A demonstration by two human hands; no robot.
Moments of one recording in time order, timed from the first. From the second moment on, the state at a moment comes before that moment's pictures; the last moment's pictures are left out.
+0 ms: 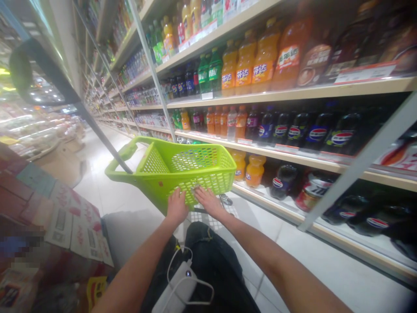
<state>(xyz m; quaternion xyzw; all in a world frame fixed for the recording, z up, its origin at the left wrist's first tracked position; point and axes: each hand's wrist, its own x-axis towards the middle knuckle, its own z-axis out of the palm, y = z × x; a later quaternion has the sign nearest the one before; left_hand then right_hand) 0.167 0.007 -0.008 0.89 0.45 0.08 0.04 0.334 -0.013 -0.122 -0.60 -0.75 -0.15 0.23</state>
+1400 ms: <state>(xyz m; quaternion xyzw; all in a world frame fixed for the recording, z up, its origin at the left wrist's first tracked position) 0.242 -0.004 -0.009 0.94 0.32 -0.01 -0.12 0.412 -0.045 -0.152 -0.67 -0.68 -0.19 0.23</state>
